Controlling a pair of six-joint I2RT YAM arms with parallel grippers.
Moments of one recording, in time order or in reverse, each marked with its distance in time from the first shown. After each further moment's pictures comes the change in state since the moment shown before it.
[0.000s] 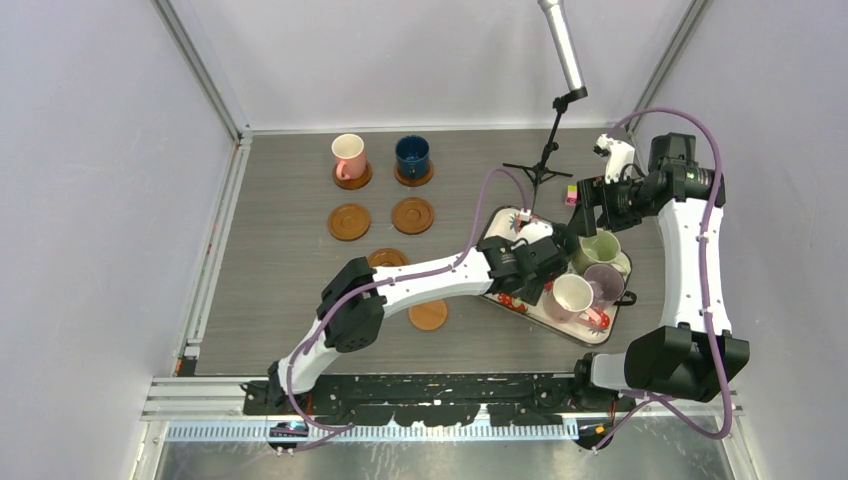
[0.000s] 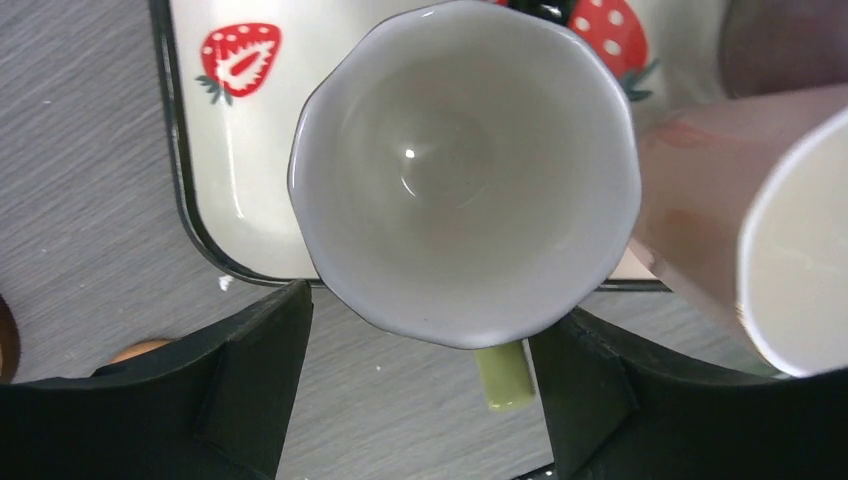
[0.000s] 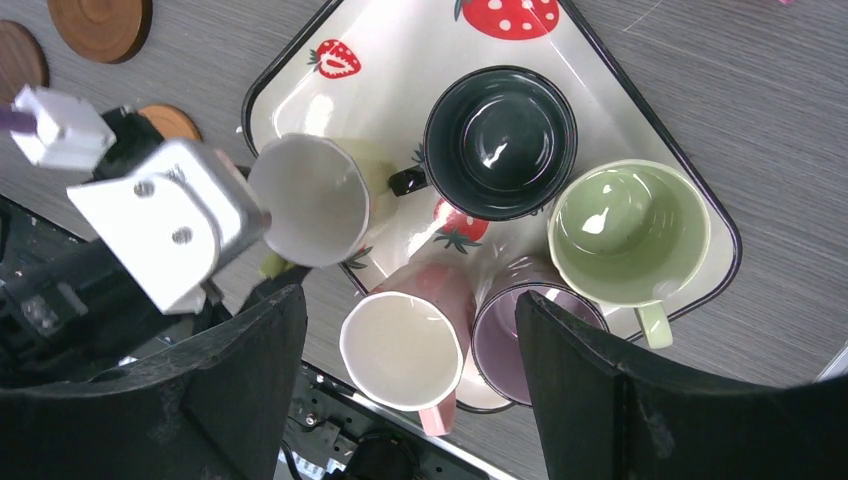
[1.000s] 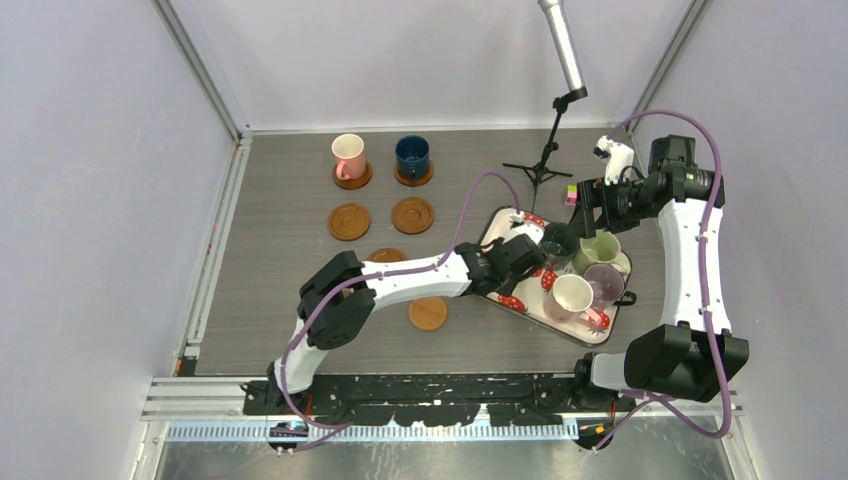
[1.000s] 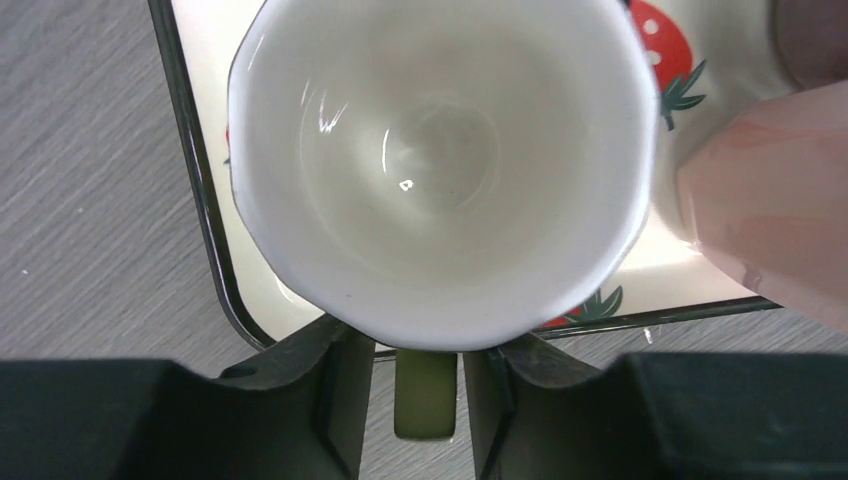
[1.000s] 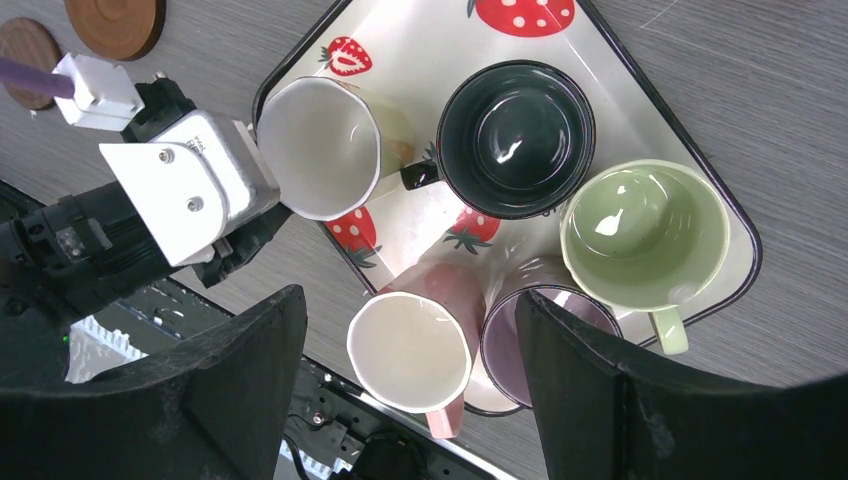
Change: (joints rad) left arm 0.067 -0.114 -0.339 0.372 0.056 0.244; right arm -0.010 0.000 -0.017 -0.001 -0.028 -0.006
